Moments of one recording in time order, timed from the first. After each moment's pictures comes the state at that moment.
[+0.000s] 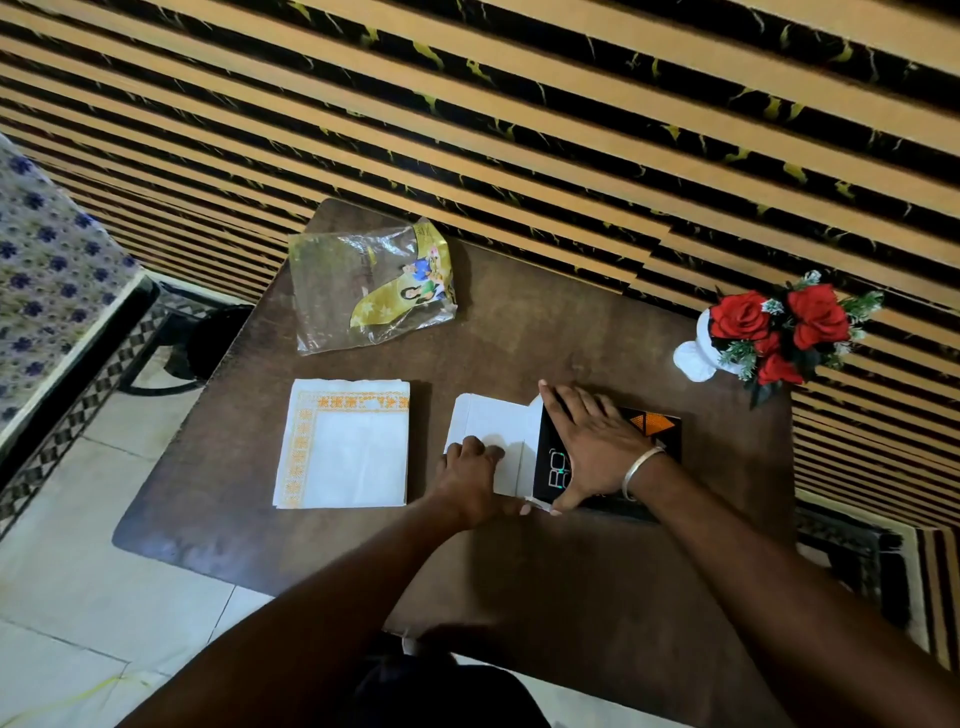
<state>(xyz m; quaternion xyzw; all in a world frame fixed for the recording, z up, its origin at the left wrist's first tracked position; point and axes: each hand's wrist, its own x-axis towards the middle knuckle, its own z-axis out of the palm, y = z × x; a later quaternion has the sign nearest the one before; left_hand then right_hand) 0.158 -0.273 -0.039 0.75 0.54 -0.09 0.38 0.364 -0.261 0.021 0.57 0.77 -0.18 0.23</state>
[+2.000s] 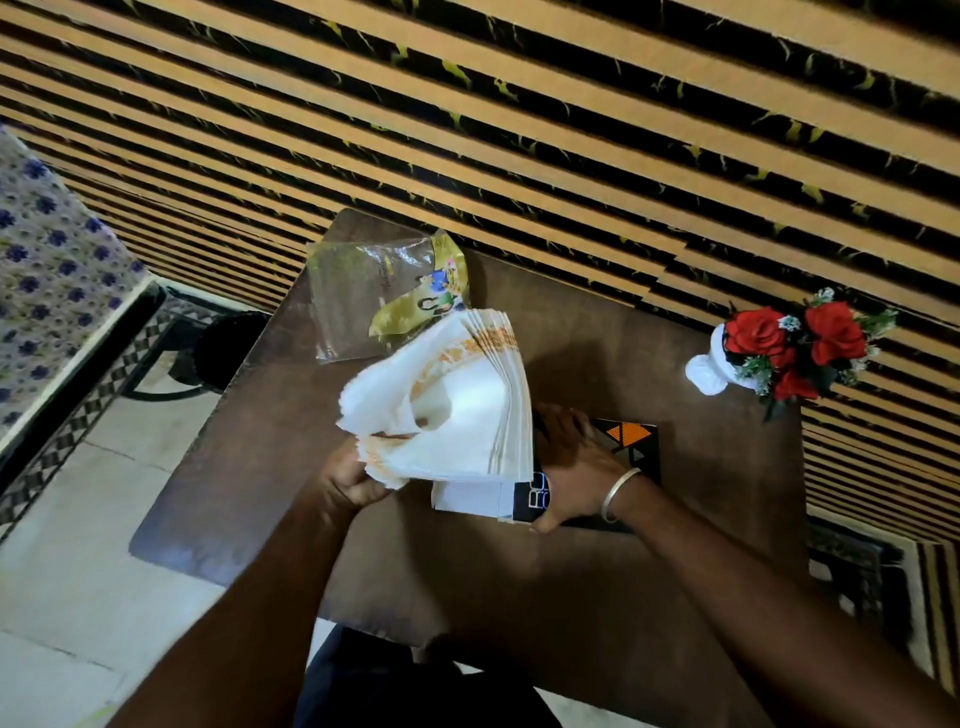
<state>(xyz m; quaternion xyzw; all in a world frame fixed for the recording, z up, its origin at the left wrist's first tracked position) 0.022 -0.236 -0.015 0.14 0.40 0.30 0.85 0.313 -0.263 0.022 0.54 0.80 -0.18 0.20</state>
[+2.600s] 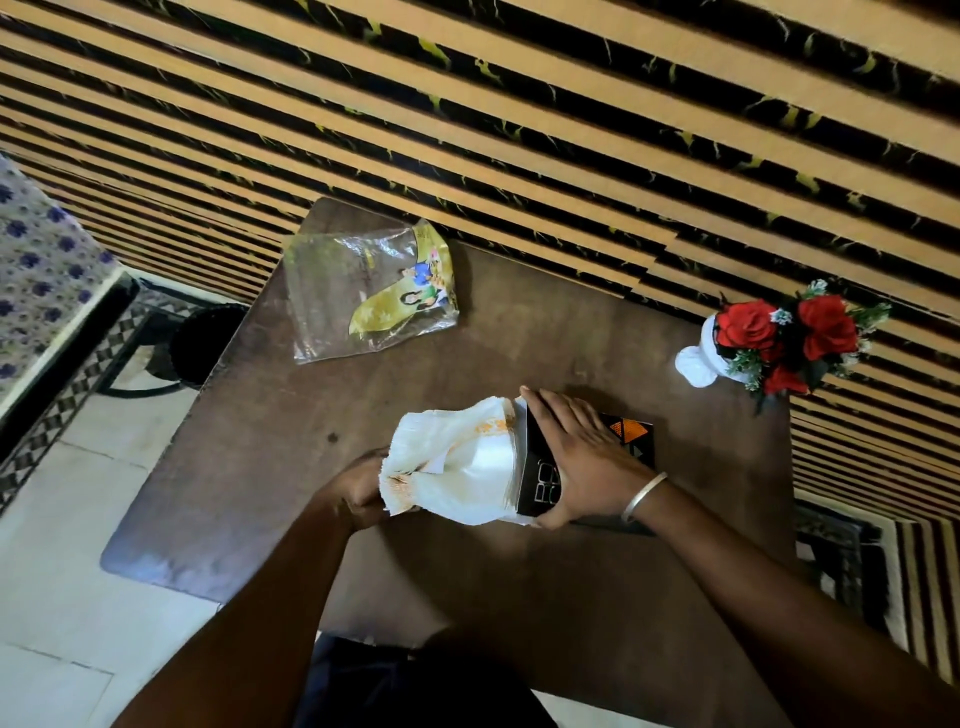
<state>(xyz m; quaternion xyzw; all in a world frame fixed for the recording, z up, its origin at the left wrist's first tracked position) 0.046 -0.236 -0.060 0.19 0.53 0.16 0.81 0.331 -0.266 0.043 0.57 0.79 -0.21 0.10</state>
